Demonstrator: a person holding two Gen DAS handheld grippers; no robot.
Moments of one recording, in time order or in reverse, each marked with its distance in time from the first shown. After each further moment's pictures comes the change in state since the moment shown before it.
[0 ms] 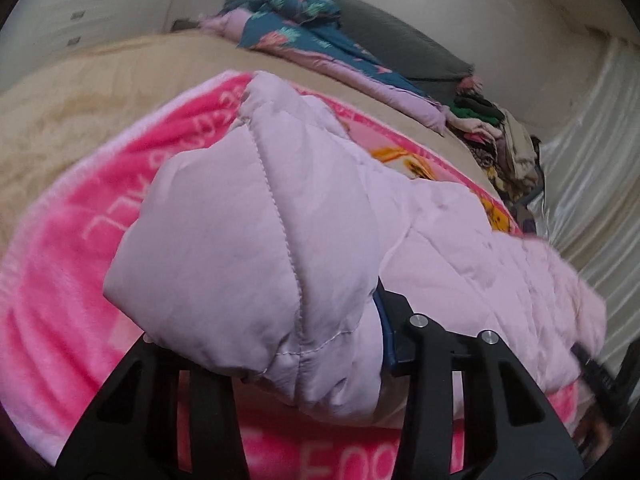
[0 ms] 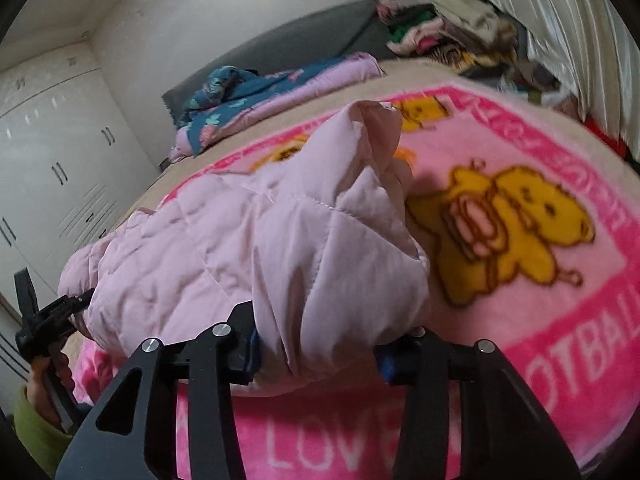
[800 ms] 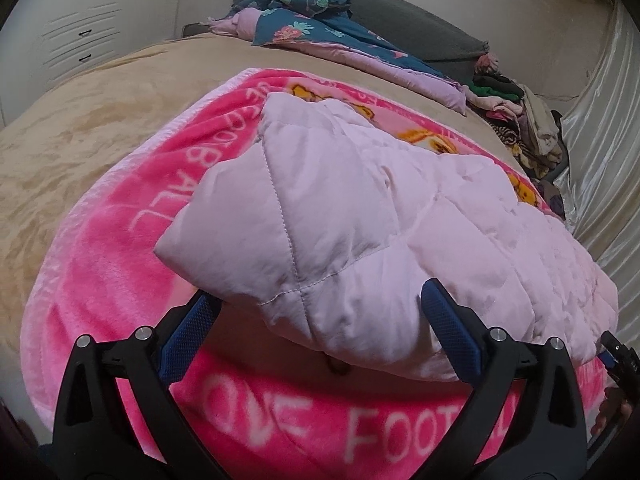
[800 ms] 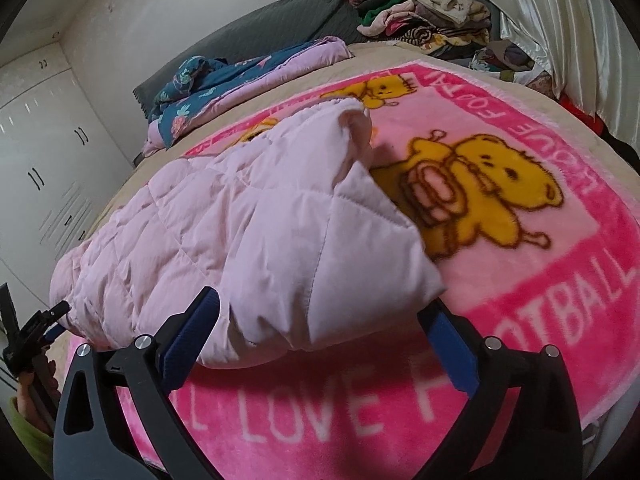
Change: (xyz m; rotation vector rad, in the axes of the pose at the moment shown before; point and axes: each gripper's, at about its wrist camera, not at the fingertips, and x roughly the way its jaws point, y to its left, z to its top) left arm -0.003 0.012 -0.002 0.035 0.047 0.106; right arm 0.001 -0.023 -0.017 0.071 0.065 -0.087
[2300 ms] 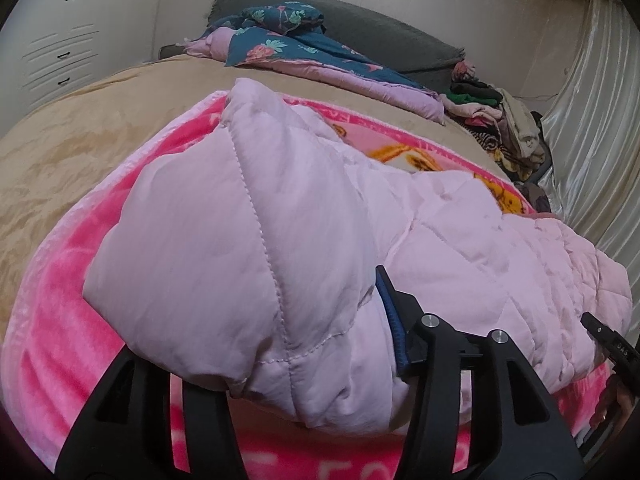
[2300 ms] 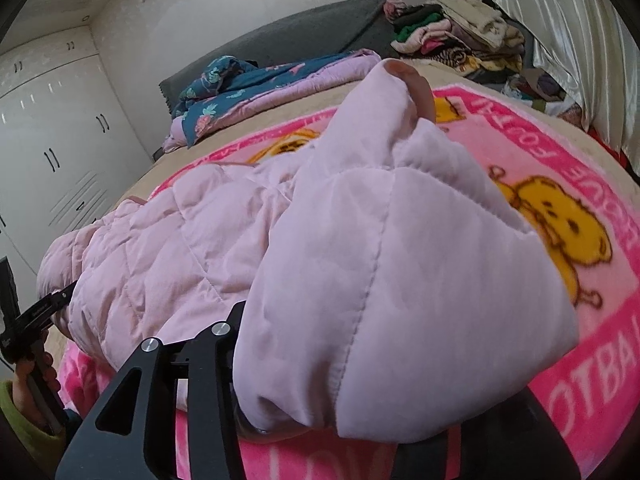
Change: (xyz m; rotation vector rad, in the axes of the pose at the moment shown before) left arm 0.024 -0.024 0.017 0.064 -0.067 -0.057; right arm 0.049 0.032 0.023 -0.077 -0.030 0.044
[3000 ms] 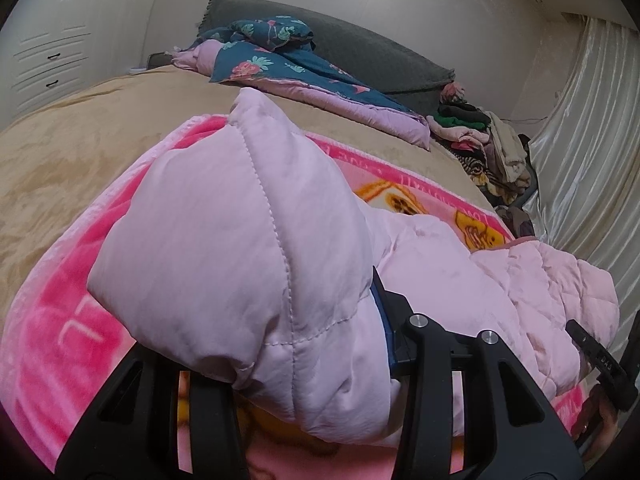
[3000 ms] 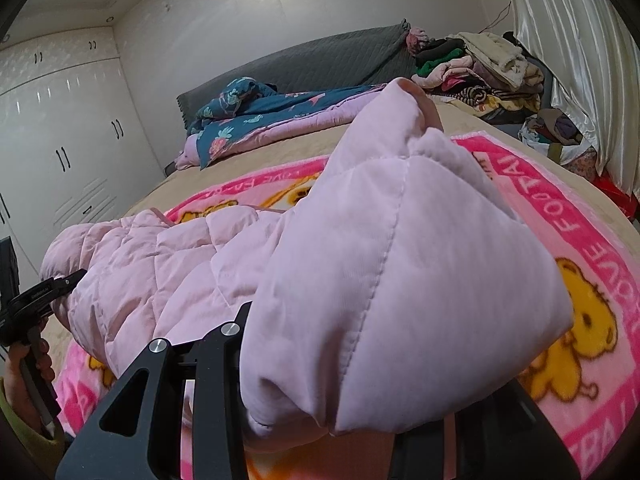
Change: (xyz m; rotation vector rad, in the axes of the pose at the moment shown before) left arm 0.009 -0.017 0.051 -0.031 -0.056 -0.070; right arm 0.007 0.017 0.060 -0.109 -0.106 0.028
